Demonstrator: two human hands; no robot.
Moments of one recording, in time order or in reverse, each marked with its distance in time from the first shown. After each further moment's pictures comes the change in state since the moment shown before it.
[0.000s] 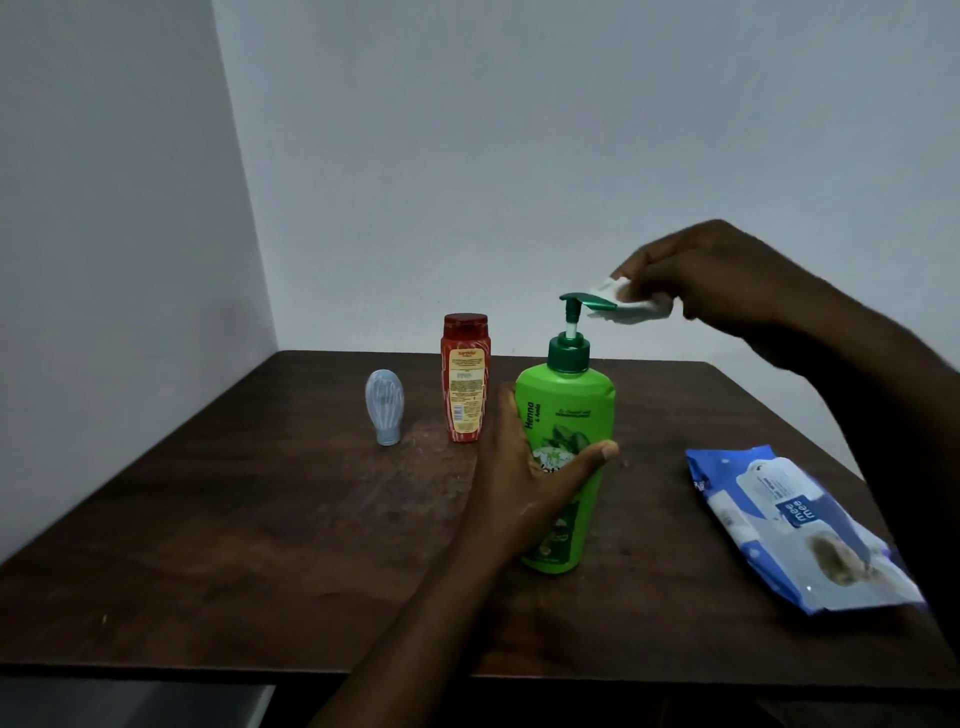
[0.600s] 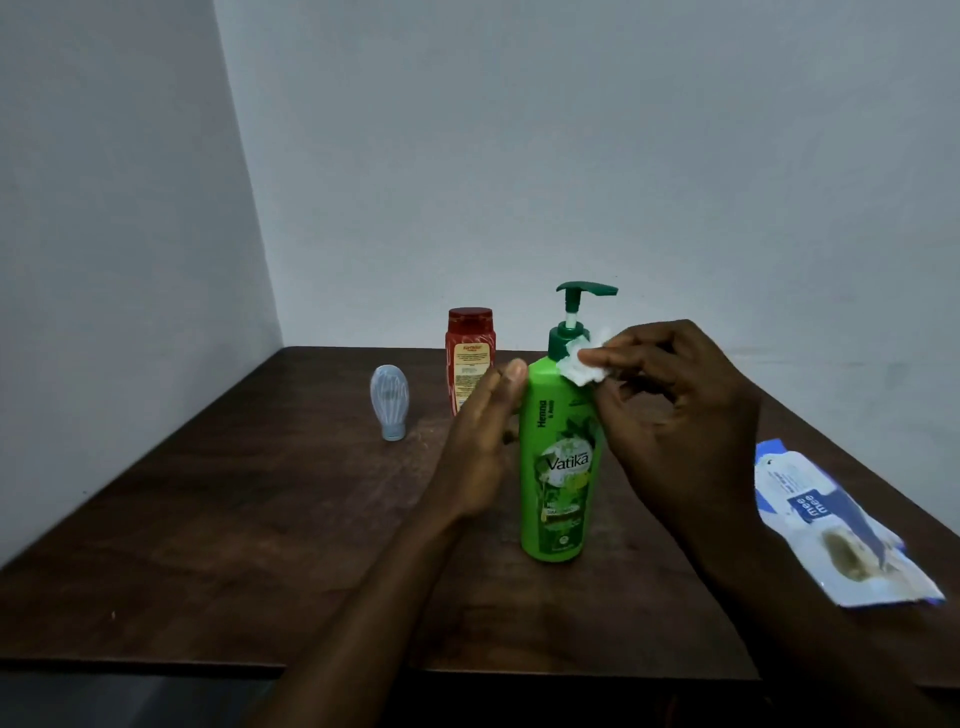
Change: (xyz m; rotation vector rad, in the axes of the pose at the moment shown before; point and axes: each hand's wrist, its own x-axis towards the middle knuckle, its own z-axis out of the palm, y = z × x) left_hand 0.015 0.020 -0.033 -0.332 -0.142 -0.101; right_hand -0.069 0.046 0.095 0.017 0.591 -0.456
